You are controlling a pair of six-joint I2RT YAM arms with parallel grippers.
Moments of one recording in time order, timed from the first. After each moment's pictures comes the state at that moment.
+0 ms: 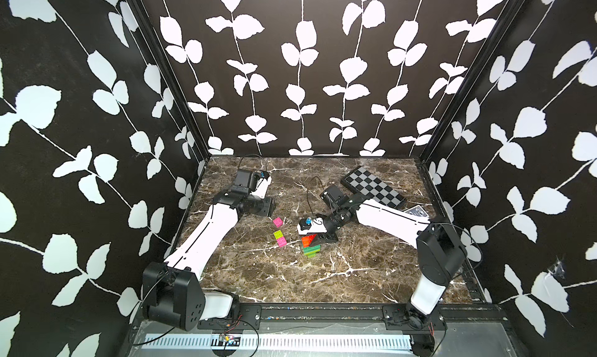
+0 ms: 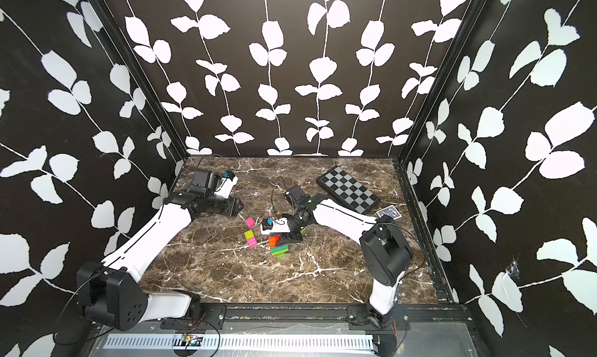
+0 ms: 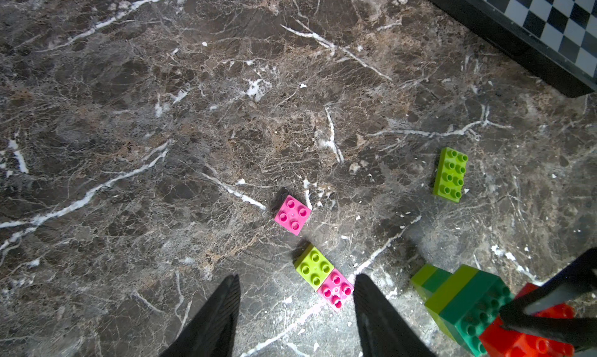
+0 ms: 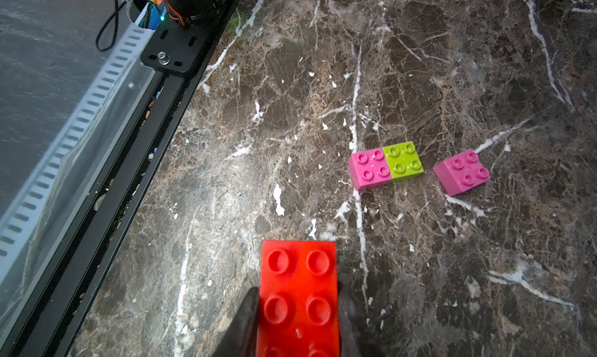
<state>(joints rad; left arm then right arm) -0.29 1.33 1.12 -0.73 0.17 -0.01 0.76 1.78 1.31 -0.72 -0.68 -1.01</state>
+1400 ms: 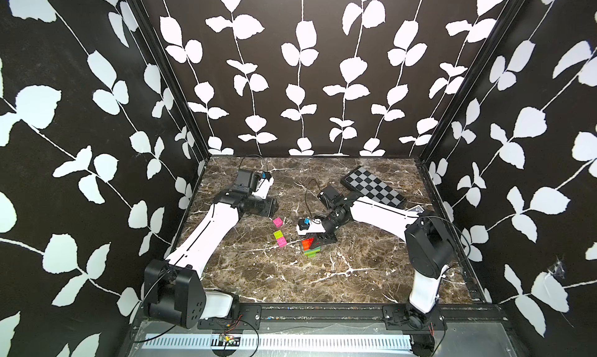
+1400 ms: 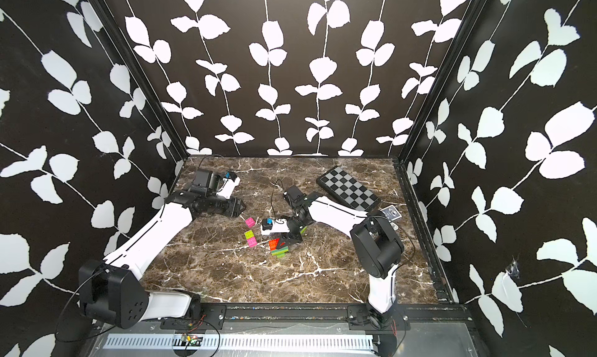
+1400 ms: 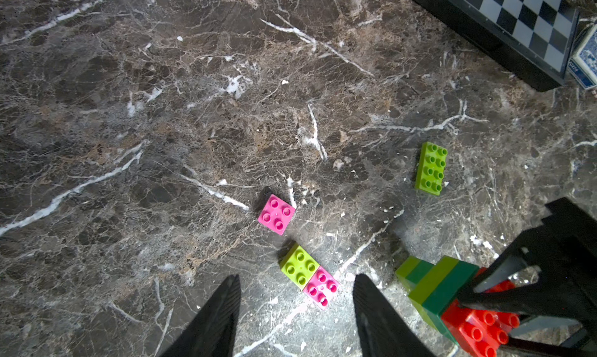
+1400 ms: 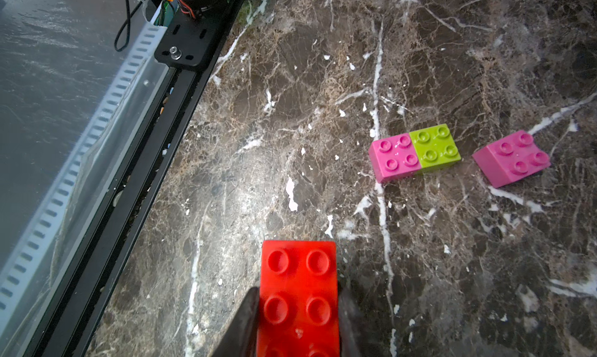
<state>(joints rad) -0.29 1.35 1.12 -0.73 0.23 0.00 0.74 1.87 1.36 -0.80 -0.72 -1.03</state>
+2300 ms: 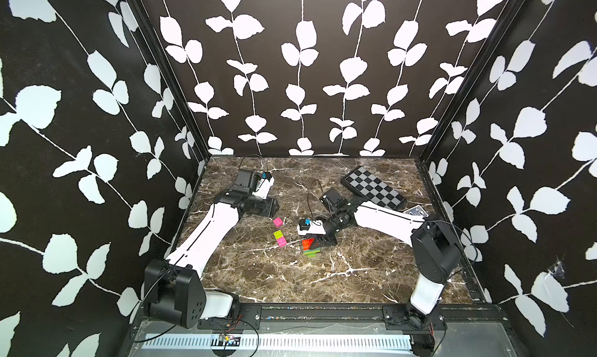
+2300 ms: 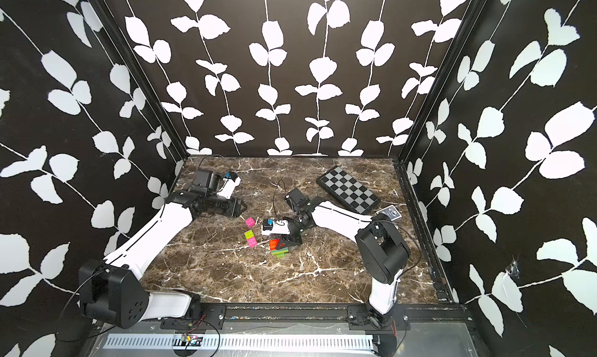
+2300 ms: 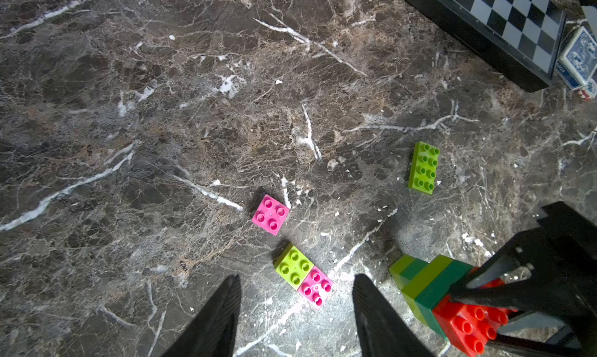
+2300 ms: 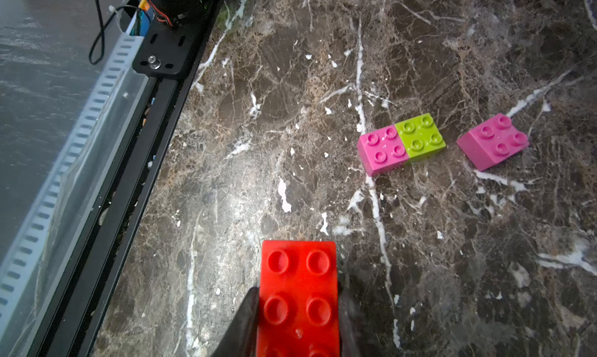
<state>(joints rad) -0.29 1.35 1.12 -0.73 0.25 0.00 0.76 1.80 1.26 -0.68 -0.66 -0.90</state>
